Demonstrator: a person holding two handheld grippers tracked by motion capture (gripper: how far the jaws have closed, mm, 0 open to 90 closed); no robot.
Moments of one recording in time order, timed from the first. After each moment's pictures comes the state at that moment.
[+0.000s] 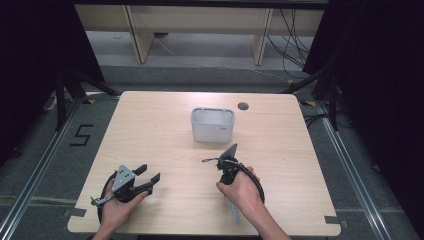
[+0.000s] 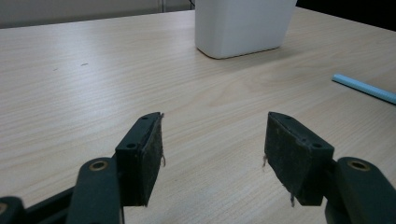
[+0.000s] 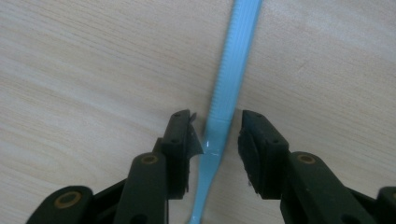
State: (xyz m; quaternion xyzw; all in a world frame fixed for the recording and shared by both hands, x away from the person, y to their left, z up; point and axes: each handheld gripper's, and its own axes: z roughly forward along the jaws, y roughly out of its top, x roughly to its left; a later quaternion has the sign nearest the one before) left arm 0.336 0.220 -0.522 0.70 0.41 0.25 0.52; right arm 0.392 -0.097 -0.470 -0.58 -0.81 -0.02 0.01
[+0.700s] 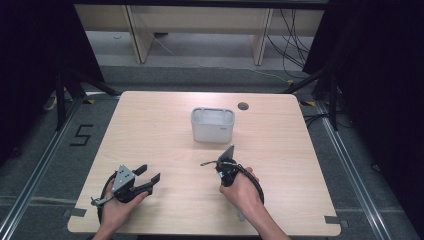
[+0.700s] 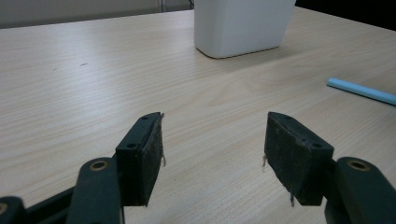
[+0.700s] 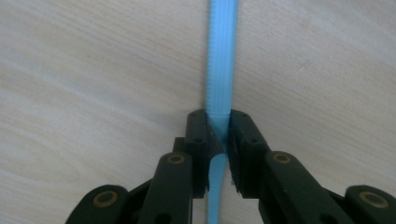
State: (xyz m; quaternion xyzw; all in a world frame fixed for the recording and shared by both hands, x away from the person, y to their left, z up) left arm 0.336 0.220 -0.523 0.70 0.41 0.25 0.52; right arm 0.390 -0.096 -0.475 -0.54 -0.84 -0.01 0.00
